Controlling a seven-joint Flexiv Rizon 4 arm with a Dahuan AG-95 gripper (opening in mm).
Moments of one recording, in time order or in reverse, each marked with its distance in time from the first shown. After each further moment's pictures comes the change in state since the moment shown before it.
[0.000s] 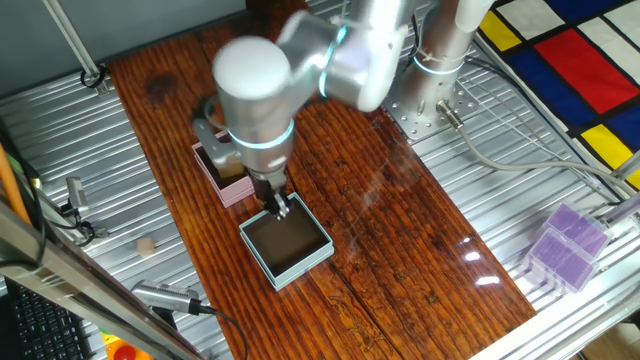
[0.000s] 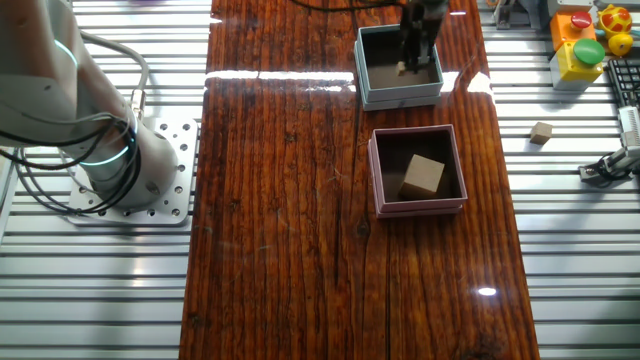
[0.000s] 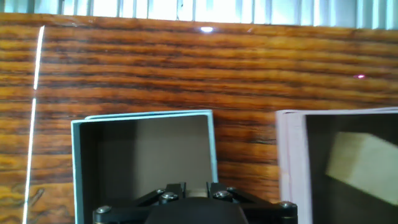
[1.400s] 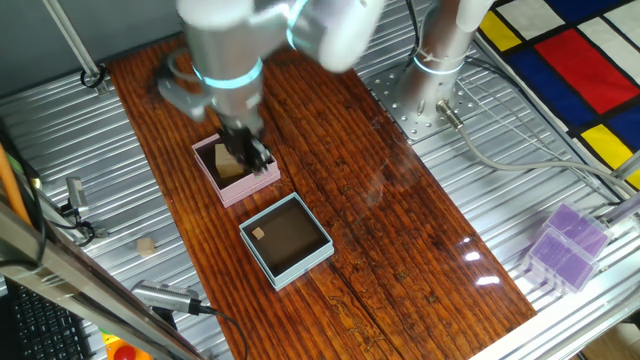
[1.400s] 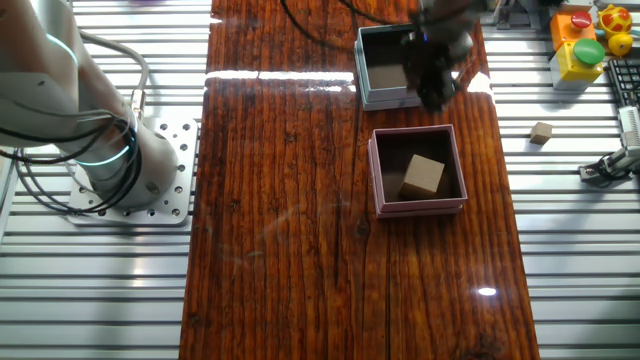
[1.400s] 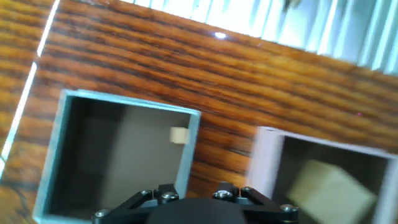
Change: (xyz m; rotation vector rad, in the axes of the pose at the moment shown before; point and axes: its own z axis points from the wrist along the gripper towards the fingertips) arm 0.002 -0.131 -0.062 -0.002 0.007 -0.388
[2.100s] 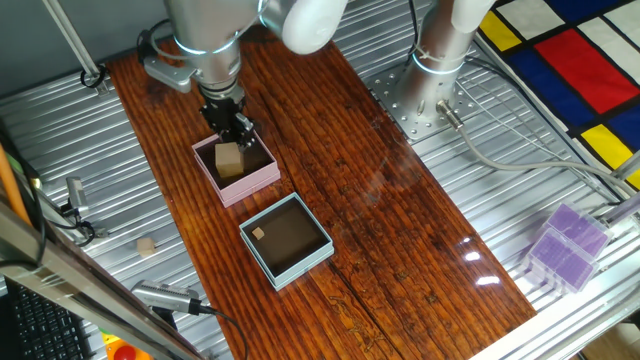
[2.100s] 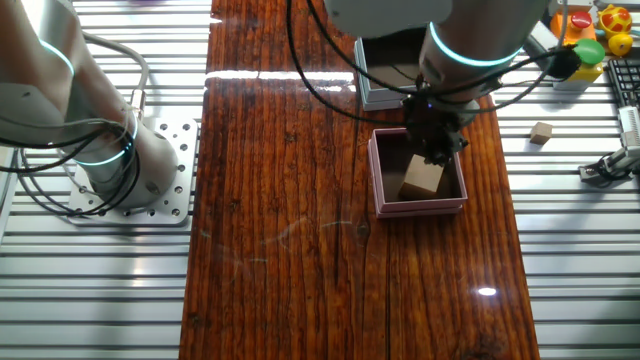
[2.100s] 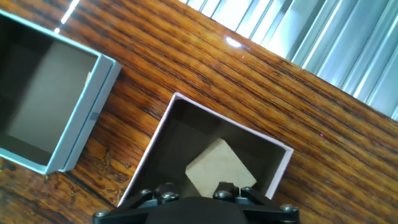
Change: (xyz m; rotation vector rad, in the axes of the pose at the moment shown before) arm 0.019 -0.046 0.034 -0.006 -0.008 -0.114
